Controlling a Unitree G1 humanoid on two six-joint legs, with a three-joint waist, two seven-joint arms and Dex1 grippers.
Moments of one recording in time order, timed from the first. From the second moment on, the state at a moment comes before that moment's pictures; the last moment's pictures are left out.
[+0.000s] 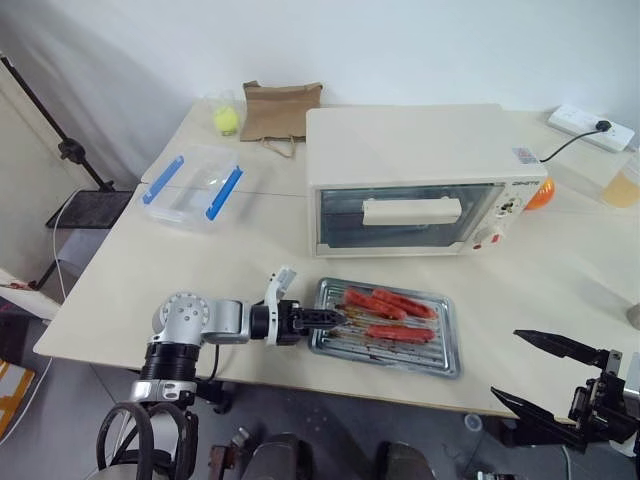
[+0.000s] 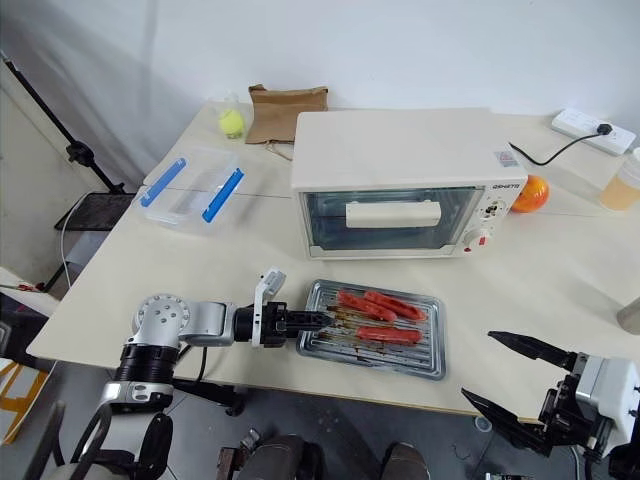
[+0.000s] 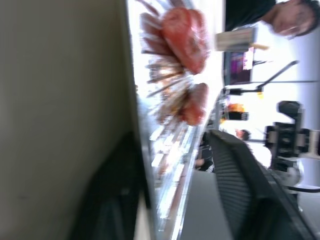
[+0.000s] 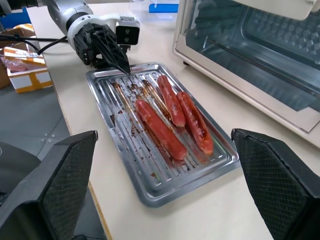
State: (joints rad) left arm -0.53 0.30 0.11 0.20 -1.15 1.54 -0.26; right arm 0.55 -0.66 -0.64 -0.47 0.67 0.01 1.22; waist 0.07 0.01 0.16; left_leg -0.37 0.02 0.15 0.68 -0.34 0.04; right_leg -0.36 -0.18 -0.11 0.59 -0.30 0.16
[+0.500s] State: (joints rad) left arm -0.16 0.76 0.16 -0.15 -0.96 1.10 -0.73; right arm 0.42 -0.72 -0.56 -0.36 0.67 0.03 1.30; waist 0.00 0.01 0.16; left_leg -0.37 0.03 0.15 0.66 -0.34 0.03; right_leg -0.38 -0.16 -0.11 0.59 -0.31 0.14
